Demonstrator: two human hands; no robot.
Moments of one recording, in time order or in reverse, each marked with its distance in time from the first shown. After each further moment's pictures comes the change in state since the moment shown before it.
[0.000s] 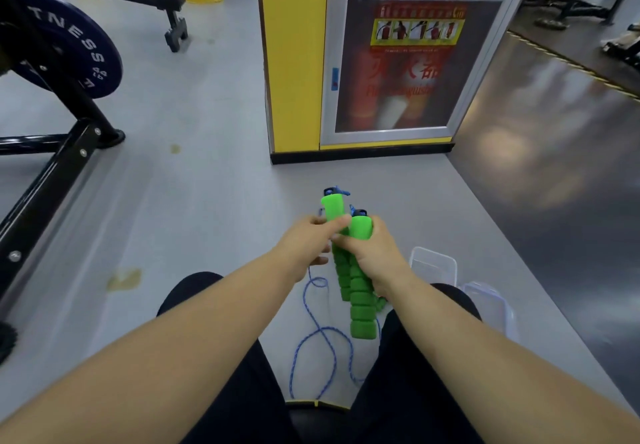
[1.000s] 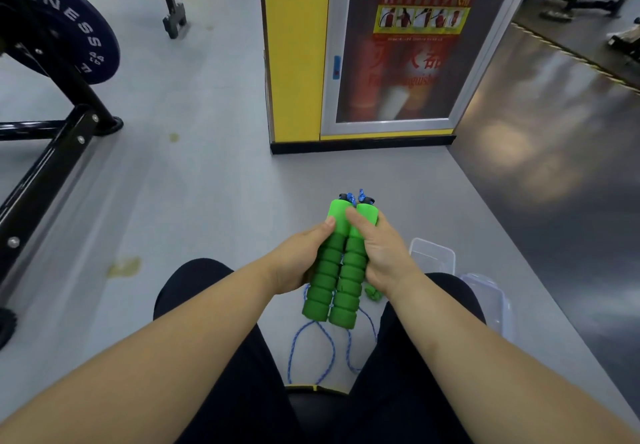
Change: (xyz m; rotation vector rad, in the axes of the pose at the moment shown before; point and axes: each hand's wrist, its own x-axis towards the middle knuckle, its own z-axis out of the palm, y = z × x) left_hand -0.026 -0.023 -0.008 -0.212 -0.319 -0.034; right_hand -0.008 0.004 0.003 0.604 -0.133 0.128
